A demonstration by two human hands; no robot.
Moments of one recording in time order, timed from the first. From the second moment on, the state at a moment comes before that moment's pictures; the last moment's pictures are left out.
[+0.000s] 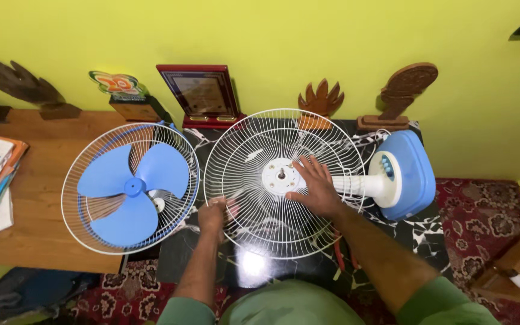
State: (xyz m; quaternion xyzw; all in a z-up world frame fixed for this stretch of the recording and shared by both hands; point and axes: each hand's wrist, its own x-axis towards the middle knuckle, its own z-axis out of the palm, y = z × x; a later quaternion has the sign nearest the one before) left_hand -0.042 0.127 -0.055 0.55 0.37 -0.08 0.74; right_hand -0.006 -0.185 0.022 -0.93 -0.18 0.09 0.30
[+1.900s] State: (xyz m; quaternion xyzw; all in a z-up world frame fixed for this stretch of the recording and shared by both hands) left_hand -0.047 0.122 -0.068 0.55 0.32 -0.04 0.77; right_hand 0.063 -0.110 0.186 -0.79 0.11 0.59 0.12
